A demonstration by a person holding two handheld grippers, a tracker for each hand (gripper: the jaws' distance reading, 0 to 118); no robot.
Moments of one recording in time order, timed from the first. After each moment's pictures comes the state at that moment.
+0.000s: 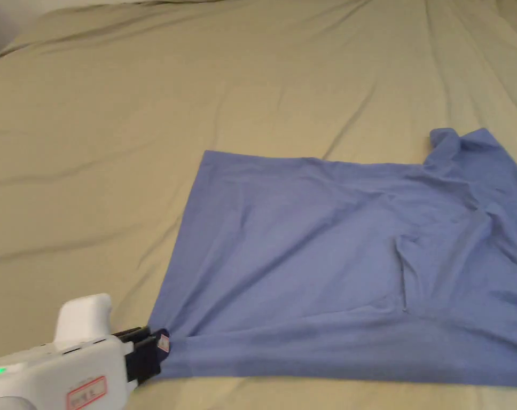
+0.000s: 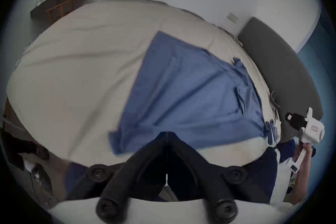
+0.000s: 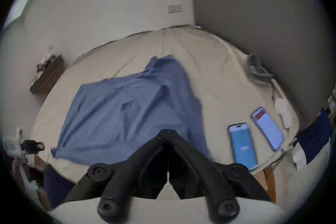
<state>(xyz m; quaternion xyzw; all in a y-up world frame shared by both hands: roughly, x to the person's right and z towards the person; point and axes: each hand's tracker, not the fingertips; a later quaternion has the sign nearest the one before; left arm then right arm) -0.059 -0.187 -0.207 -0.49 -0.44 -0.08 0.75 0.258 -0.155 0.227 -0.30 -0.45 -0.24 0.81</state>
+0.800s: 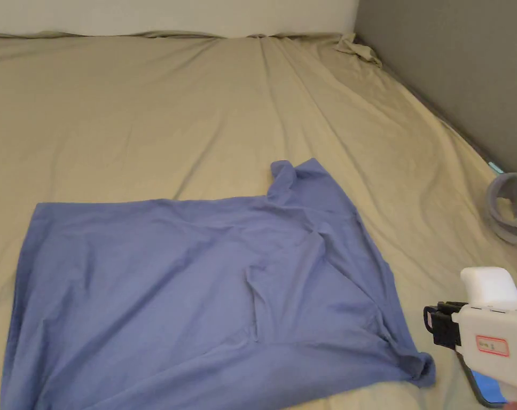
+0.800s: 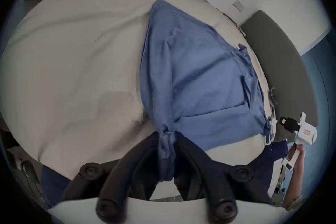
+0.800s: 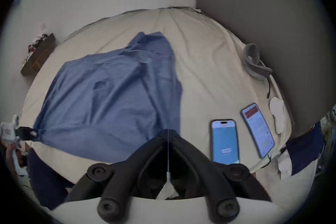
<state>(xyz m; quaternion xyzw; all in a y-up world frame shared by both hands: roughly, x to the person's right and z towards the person) -0.022 -0.221 -0.219 -0.55 -0.43 -0.08 0.71 0.327 -0.186 0.257 -0.39 -0.45 -0.23 0.77</state>
